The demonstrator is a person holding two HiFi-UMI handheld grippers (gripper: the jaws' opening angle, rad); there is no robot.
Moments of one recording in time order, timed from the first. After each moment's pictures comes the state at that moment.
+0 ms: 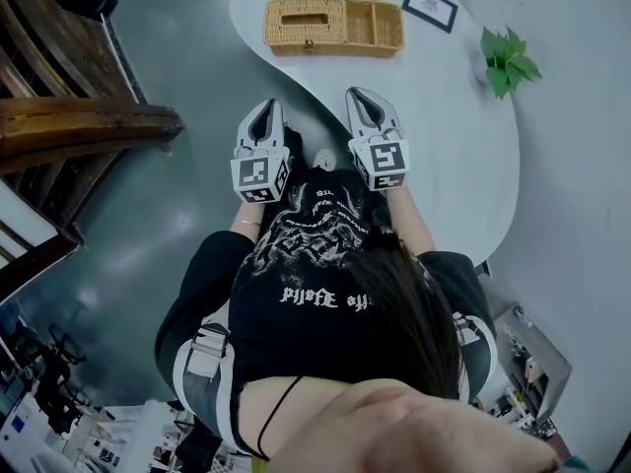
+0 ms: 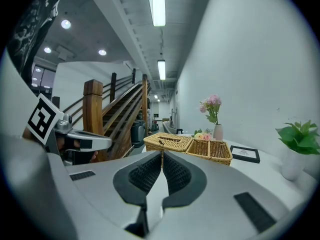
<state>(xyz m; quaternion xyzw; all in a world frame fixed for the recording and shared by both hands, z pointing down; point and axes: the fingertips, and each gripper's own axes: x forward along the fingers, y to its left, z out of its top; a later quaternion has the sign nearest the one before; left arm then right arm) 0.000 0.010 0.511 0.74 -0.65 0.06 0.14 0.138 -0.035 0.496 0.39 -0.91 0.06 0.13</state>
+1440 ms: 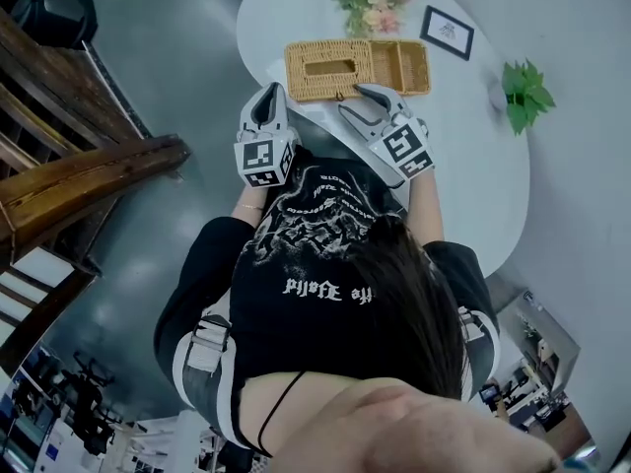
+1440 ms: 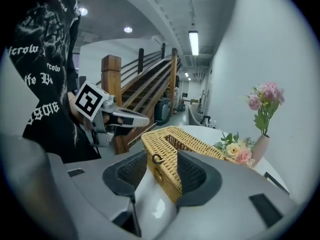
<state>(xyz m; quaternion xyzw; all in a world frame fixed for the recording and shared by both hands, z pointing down) -0.104 -0.173 0.519 0.77 -0.62 0.07 0.15 0.022 -0.155 0.511 0.22 -0.94 0.03 0.28</state>
